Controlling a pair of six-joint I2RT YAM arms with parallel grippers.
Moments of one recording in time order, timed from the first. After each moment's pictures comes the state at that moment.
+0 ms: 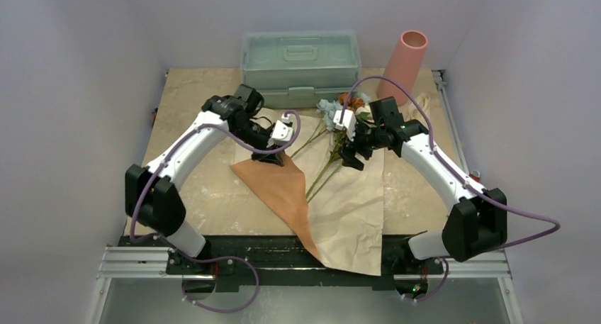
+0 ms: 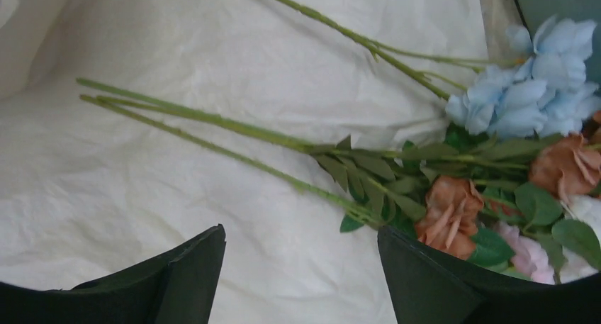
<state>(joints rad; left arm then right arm) -0.44 1.66 1.47 -1.12 0.91 1.20 0.33 1.39 1.12 -0.72 -0.50 -0.78</state>
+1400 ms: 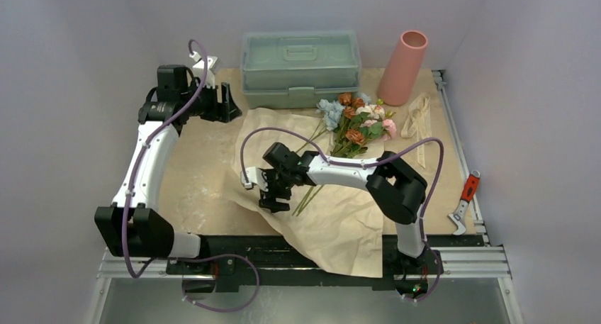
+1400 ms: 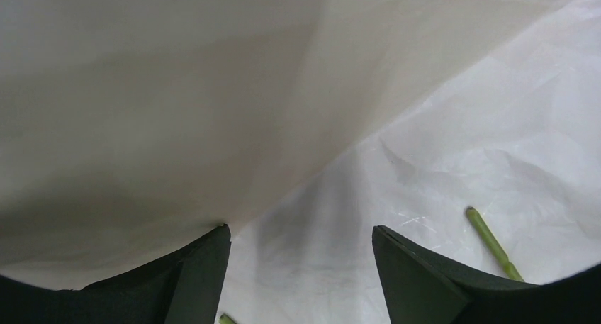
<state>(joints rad) -0.02 1.35 1.39 -0.64 0.51 0.00 1.01 1.94 1.33 -0.39 -0.43 -0.57</state>
